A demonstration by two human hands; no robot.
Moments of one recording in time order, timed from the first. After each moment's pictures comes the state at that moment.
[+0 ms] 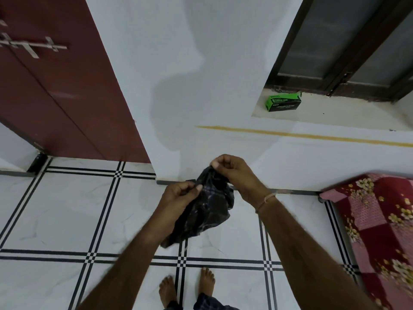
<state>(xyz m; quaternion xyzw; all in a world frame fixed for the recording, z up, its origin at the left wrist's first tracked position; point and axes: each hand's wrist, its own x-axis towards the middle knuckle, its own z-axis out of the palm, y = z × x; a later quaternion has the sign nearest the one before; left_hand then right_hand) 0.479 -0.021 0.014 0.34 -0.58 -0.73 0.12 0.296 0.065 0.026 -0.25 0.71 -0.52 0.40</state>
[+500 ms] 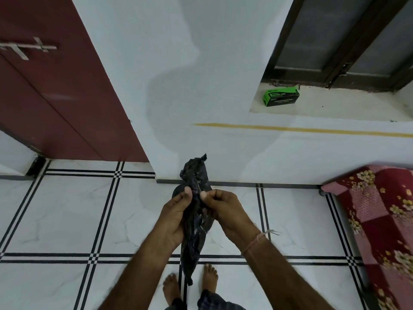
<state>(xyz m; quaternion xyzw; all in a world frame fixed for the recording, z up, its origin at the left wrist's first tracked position) 0.480 0.000 0.004 0.45 -0.29 -0.84 0.12 0.373 0.096 -0.002 -0.04 0.61 -0.63 0.49</state>
